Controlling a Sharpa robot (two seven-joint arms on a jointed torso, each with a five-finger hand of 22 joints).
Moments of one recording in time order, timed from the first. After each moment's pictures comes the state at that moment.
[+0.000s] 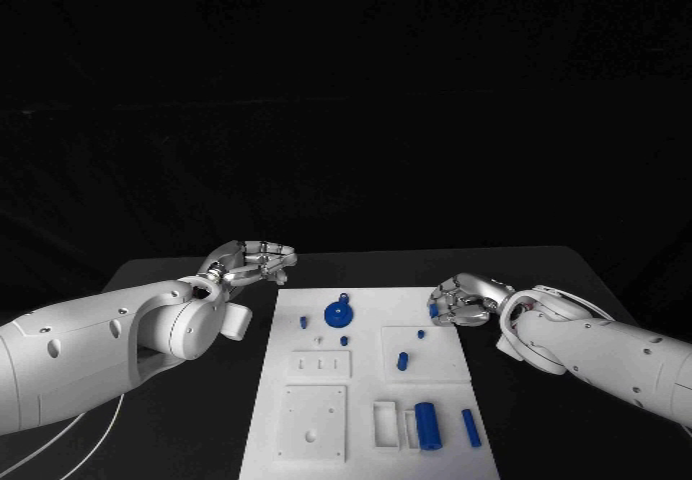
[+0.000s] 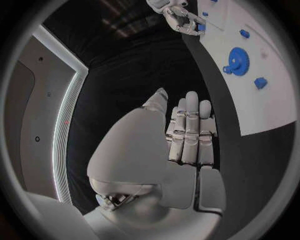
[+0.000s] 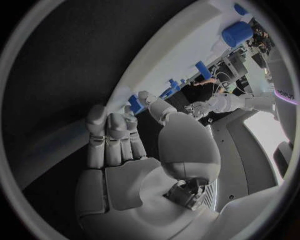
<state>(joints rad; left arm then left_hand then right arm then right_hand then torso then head) 1.39 -0.83 -0.17 1.39 -0.04 -0.32 0.29 1.57 -0.14 0.14 0.29 0.10 0.78 0.19 0.34 0.39 1.15 0.13 0.10 0.09 1.06 0.03 0.65 0.66 0.05 0.81 -0.06 0.62 1.31 1.20 -0.72 -0.05 1.05 -1.22 -0.25 0.19 1.06 -0.14 0.55 -0.26 0.22 0.89 0.13 0.27 0.43 1.04 0.03 1.20 1.11 1.28 -0.07 1.26 0.98 0.18 1.22 -0.07 1.08 1.31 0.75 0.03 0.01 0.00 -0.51</state>
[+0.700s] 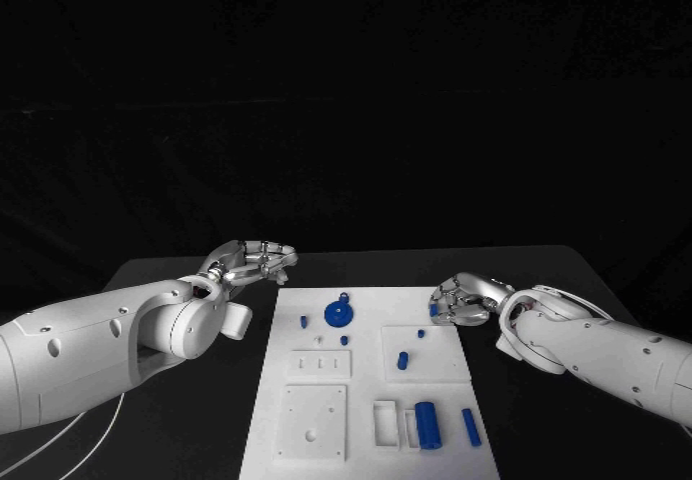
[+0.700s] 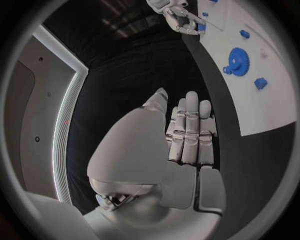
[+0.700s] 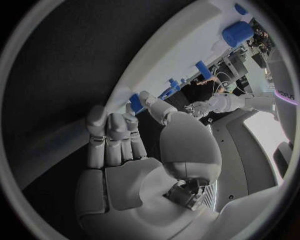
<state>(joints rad) 1.39 -0.83 -0.17 1.39 -0.04 -0.32 0.29 1.57 -0.14 0.14 0.29 0.10 0.78 0.19 0.34 0.39 1.15 0.13 0.10 0.09 1.06 0.03 0.65 0.66 0.05 0.81 -0.06 0.62 1.31 1.20 -0.71 -0.05 1.05 -1.22 -0.26 0.19 1.07 -0.13 0.67 -0.22 0.07 0.98 0.08 0.32 0.45 1.05 0.00 1.21 1.11 1.29 -0.11 1.26 0.98 0.18 1.23 -0.07 1.08 1.31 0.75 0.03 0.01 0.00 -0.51</state>
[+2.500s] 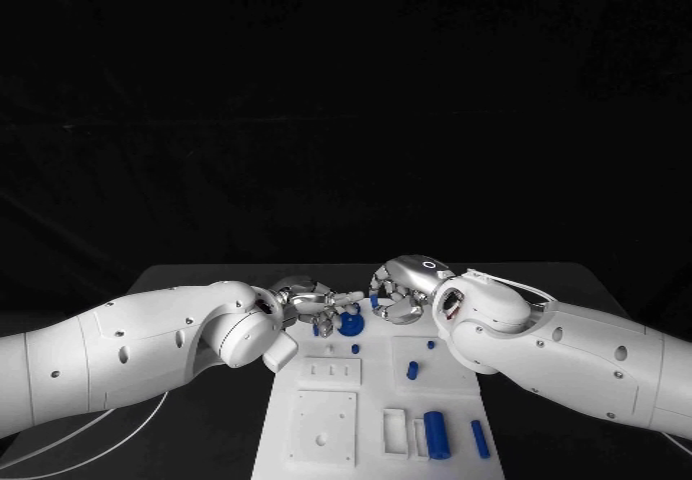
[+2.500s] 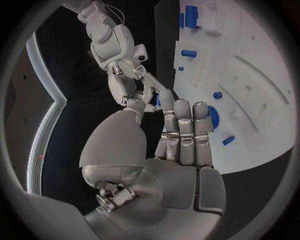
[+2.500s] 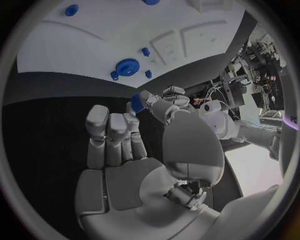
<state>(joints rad) 1.39 -0.74 -0.17 1.45 -0.31 -0.20 -0.15 1.13 -0.16 0.21 0.29 0.05 0.93 0.10 0.32 0.41 1.39 -0.02 0.53 0.46 1.19 -0.12 0.99 0.78 0.06 0.94 -0.13 0.84 1.31 1.31 -0.59 -0.05 1.42 -1.62 -0.28 -0.25 1.07 -0.18 0.78 -0.15 0.05 1.00 0.07 0.34 0.46 1.07 -0.02 1.21 1.10 1.30 -0.12 1.25 0.99 0.18 1.25 -0.08 1.08 1.31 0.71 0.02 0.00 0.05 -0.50</state>
